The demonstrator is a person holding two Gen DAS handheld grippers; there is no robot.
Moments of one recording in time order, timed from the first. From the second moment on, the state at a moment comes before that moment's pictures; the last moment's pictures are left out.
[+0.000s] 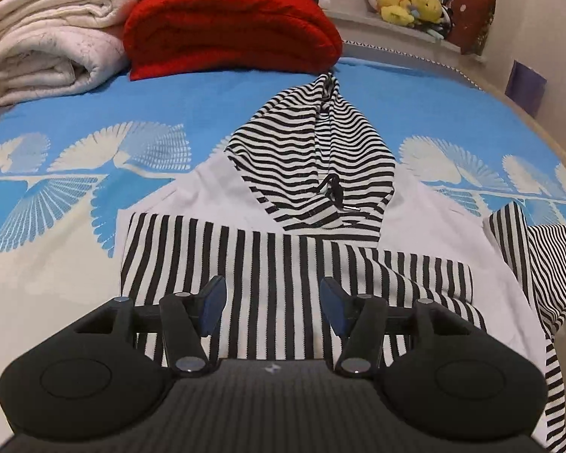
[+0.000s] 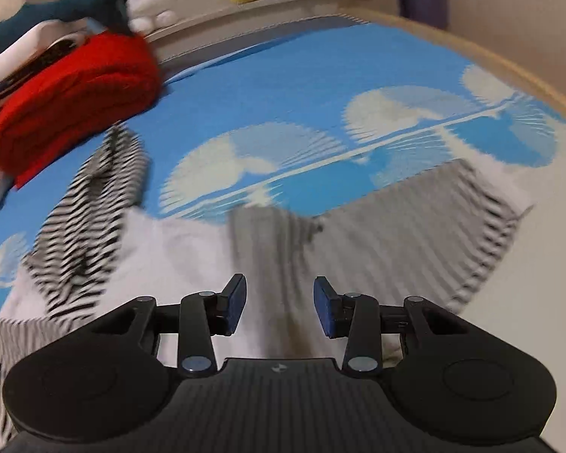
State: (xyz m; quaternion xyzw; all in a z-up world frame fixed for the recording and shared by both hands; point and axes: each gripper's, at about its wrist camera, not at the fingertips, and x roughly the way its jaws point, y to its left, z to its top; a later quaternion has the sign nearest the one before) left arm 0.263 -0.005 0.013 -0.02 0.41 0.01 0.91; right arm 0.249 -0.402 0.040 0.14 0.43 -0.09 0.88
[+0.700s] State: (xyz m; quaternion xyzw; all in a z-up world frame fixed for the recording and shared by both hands) left arm 0.276 0.001 -0.003 -0.05 0.48 -0.02 0.88; right arm 0.234 -0.567 -0.040 0.30 0.41 -0.26 0.82
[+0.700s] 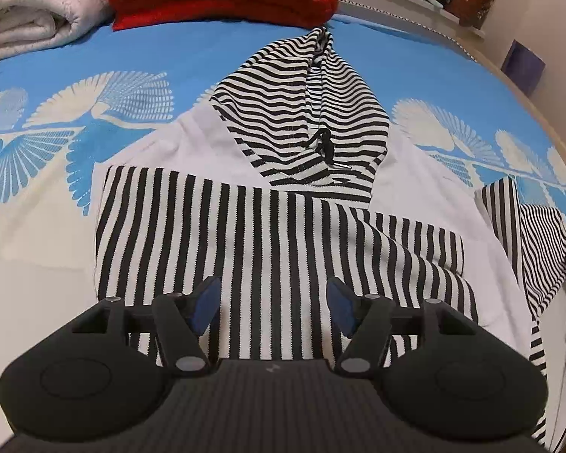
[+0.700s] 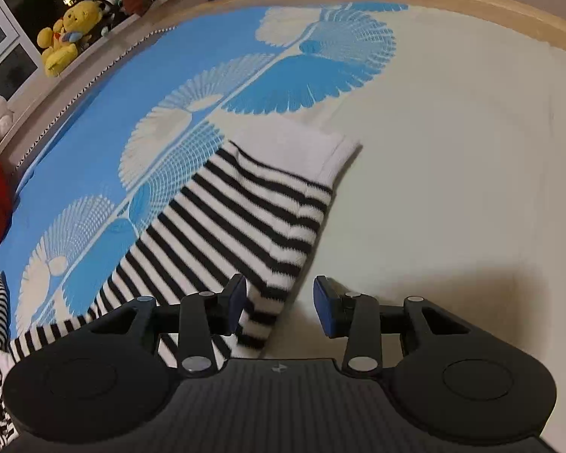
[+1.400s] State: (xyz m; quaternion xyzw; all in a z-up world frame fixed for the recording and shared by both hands) left arm 0.277 0.000 -0.004 -0.04 0.48 -0.02 0.88; right arm 0.240 -0.552 -0.030 0.27 0.38 -0.29 0.84
